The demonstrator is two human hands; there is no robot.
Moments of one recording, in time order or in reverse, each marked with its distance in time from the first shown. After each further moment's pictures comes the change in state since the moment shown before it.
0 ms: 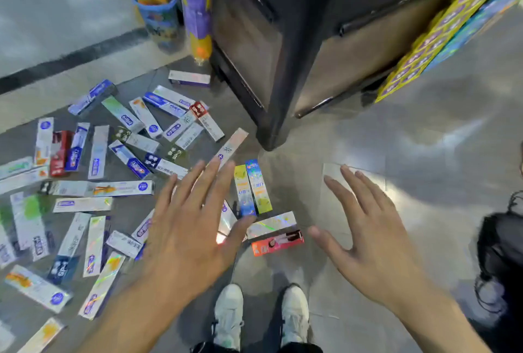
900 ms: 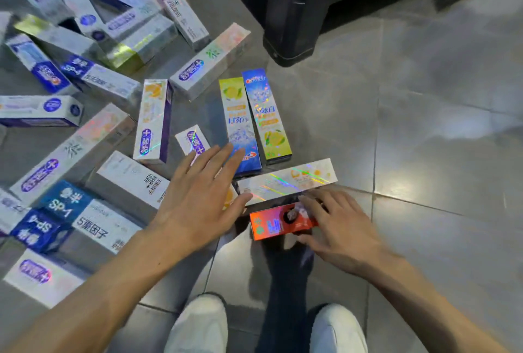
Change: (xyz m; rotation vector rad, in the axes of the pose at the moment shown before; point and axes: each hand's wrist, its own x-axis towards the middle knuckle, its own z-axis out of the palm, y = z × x) left_hand -0.048 -0.116 0.477 0.102 -0.121 0.100; right_hand -0.004 0.195 0.515 -0.228 -0.243 -0.228
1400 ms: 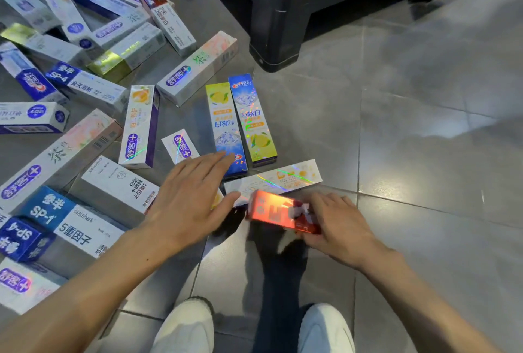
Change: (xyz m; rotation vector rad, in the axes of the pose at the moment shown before) left_hand 0.003 0.002 0.009 -0.061 0.057 0.053; right_hand -0.003 0.018 -0.002 0.110 -0.040 0.058
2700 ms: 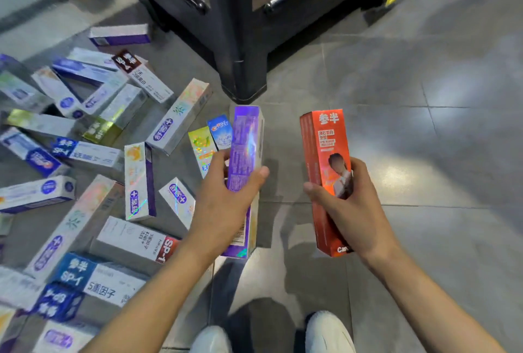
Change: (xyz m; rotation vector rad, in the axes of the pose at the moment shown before) left_hand 0.073 0.095 -0.082 -1.002 0.084 -0.444; right_hand -0.026 -0.026 -0.137 1.277 0.527 0.497
